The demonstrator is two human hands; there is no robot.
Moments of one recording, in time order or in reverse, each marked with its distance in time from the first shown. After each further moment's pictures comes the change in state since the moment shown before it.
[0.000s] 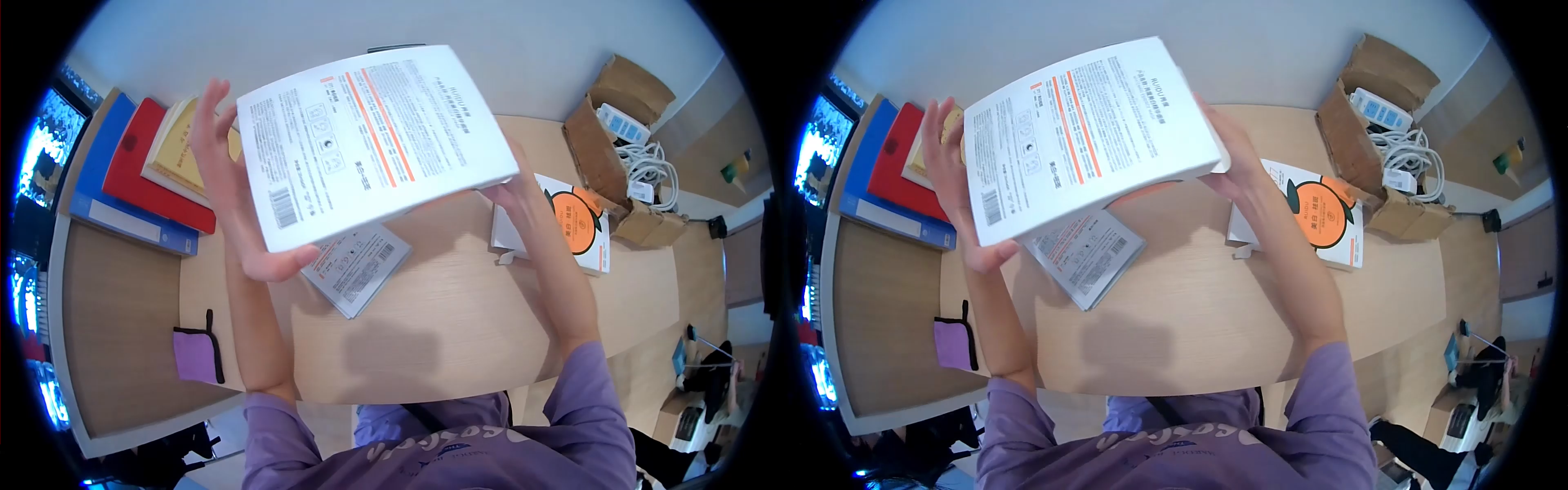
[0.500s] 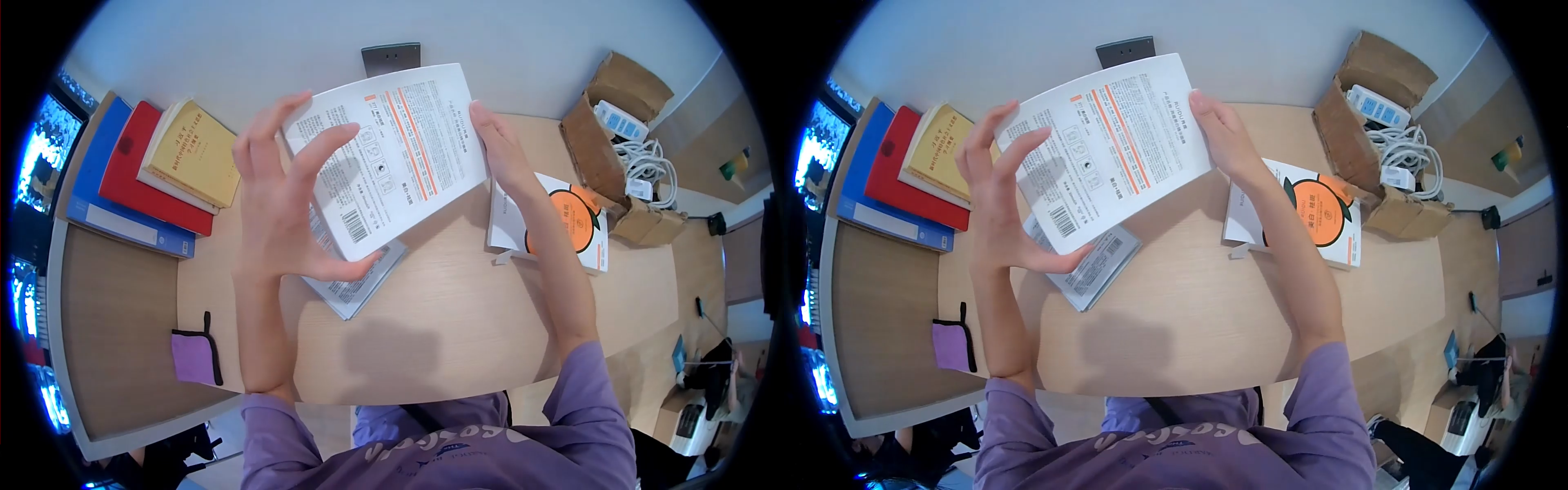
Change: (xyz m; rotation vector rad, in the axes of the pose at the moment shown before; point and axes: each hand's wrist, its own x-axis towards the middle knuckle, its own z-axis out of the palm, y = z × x) left_hand 0.005 0.034 0.019 0.408 -0.330 0.134; right_hand 0.020 -0.002 -0.026 -0.633 0.021 -0.197
